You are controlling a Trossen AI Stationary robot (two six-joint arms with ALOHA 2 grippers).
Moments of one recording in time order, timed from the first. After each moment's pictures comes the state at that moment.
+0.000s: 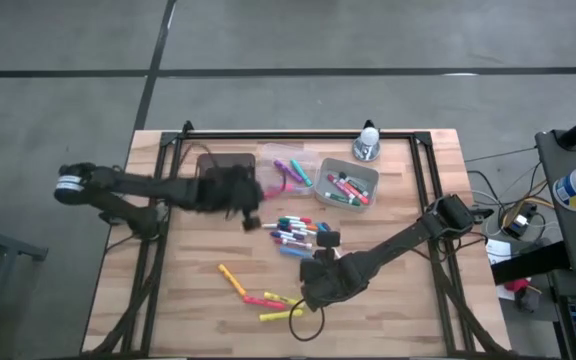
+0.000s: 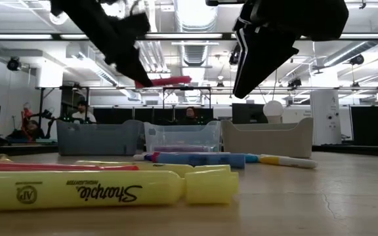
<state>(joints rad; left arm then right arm) 0.05 1.29 0.89 -0.34 -0.37 -0.08 0.48 2.00 1.59 -0.99 0.55 0.47</state>
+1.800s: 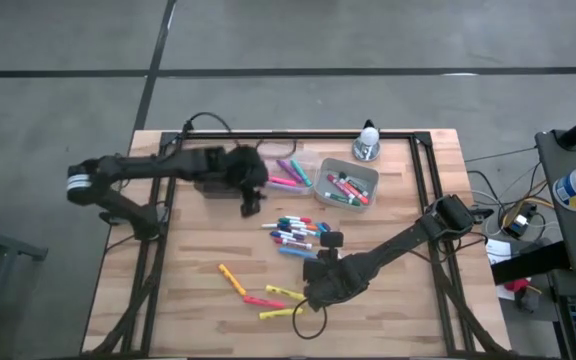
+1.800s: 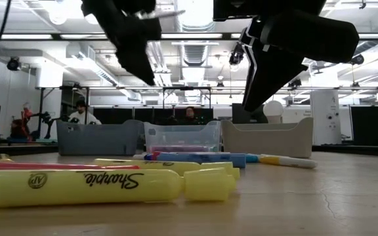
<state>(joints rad) 0.21 1.37 1.13 -0.65 0.06 0.02 0.48 2.00 1.53 -0.98 0.56 0.51</state>
